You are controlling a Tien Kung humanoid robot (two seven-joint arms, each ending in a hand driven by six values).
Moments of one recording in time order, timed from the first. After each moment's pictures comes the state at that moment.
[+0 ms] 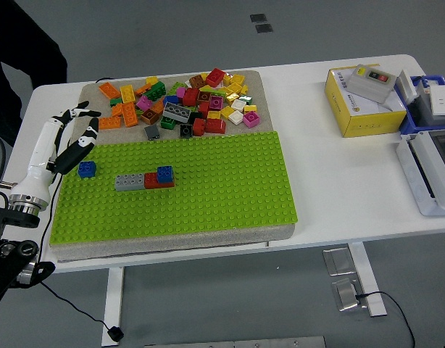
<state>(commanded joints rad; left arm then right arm) -0.25 0.43 -1.12 -1.39 1.20 0.39 -0.30 0.19 -0.18 0.74 0.27 -0.21 -0.34 -0.36</state>
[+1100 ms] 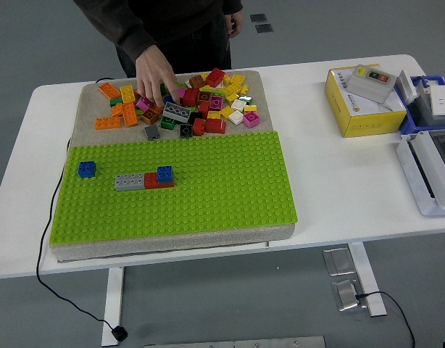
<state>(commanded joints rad) -0.18 0.45 -1.52 -1.41 0.56 0.16 -0.44 0.20 -0.18 0.72 0.28 -0.23 -0.34 -0.36</state>
